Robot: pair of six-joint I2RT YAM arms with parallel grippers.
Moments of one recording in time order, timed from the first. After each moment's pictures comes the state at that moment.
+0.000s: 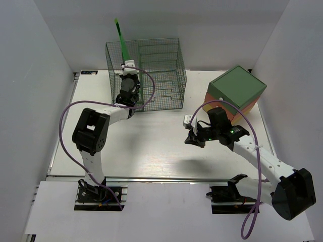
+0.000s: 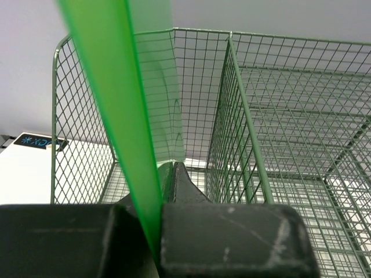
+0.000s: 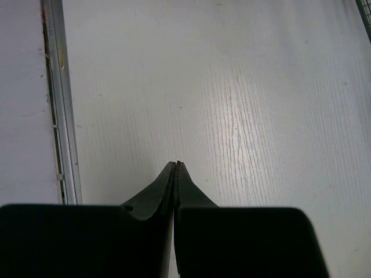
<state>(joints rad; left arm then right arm) -0.39 1.94 1.20 0.95 -0.53 0.06 0.53 1.10 0.76 -0.46 -0.73 -0.61</state>
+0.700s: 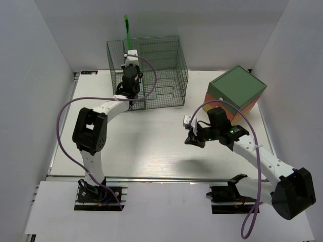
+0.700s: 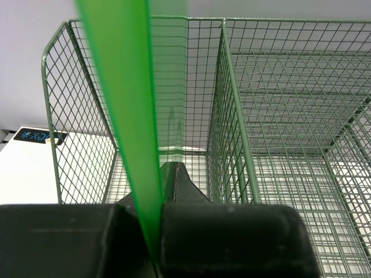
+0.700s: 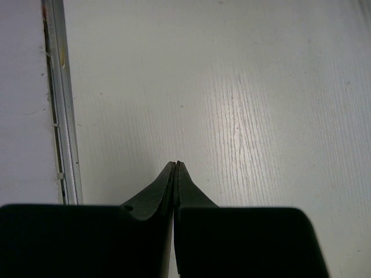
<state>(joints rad) -0.39 1.94 1.41 0.58 -0.52 0.03 0.53 1.10 0.76 -0.46 -0.73 -0.61</state>
